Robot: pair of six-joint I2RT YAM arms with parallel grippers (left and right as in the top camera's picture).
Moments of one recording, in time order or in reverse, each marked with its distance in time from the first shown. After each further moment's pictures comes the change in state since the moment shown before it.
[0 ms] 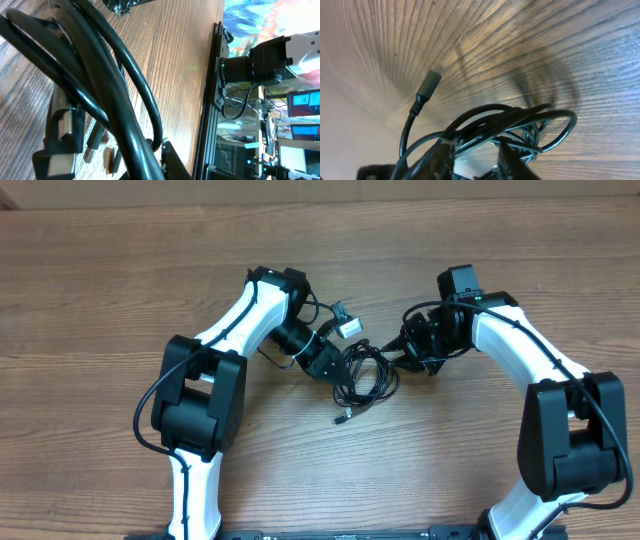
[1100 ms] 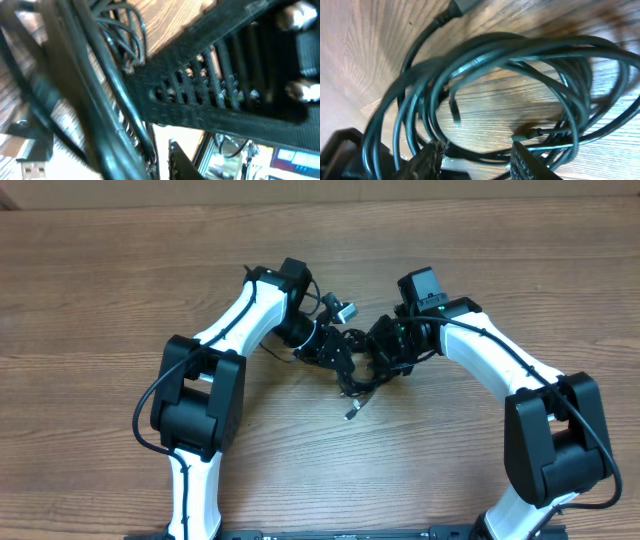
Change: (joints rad) left arm 0.001 0.000 0.000 0.190 -0.082 -0.467; right arm 0.161 0.000 0.000 0.114 0.081 -0.024
